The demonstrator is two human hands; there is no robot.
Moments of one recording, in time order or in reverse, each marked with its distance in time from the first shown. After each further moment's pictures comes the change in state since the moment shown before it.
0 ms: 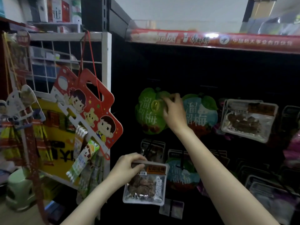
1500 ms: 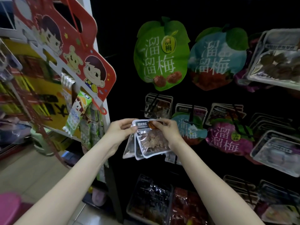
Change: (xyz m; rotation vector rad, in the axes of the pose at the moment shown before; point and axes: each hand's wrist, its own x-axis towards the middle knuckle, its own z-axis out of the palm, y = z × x) left_hand -0.008 -0.056 0.022 -0.598 0.191 -0.451; right_hand -0.157 0.034 0.121 0.967 -0.387 0.893
